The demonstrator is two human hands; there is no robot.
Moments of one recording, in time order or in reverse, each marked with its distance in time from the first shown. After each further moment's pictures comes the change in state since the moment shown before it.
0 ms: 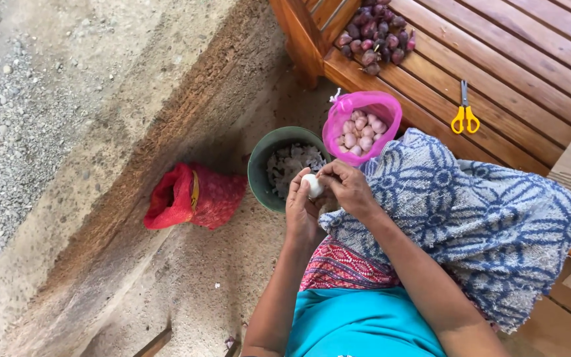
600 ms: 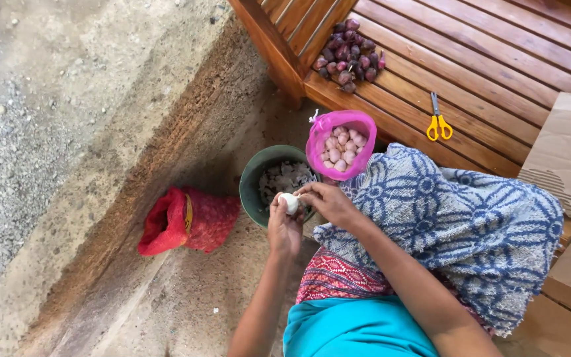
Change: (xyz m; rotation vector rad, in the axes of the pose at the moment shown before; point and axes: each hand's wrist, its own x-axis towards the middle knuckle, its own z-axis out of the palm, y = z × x) left_hand 0.008 -0.007 -0.052 -0.121 0.106 -0.050; right_hand -0.004 0.006 0.008 -0.055 -0.165 0.243
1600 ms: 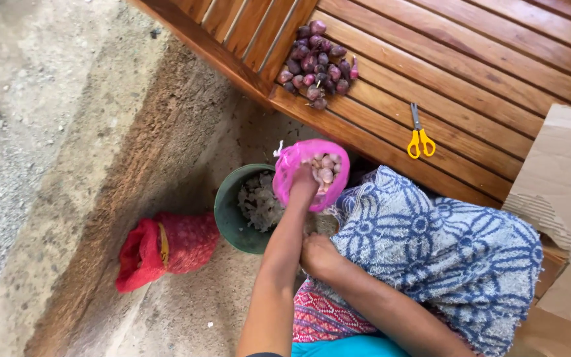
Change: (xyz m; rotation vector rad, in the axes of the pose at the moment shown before) left_hand 0.240 -0.131 0.063 1.908 -0.205 0.054; right_hand 0.015 0.107 0.020 -0.940 -0.286 -0.096
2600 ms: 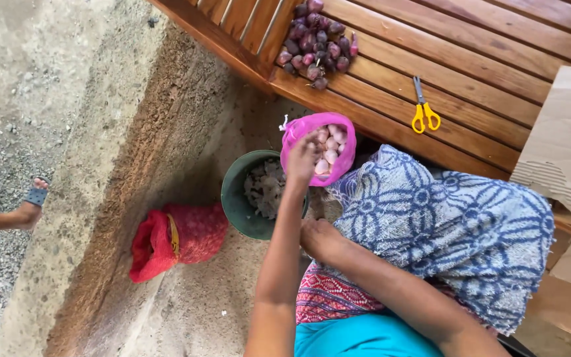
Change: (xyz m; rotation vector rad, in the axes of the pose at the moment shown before) left_hand -0.036 0.019 -0.044 -0.859 0.036 0.115; right_hand -0.003 -0.011 -0.005 0.178 -0.031 -0.082
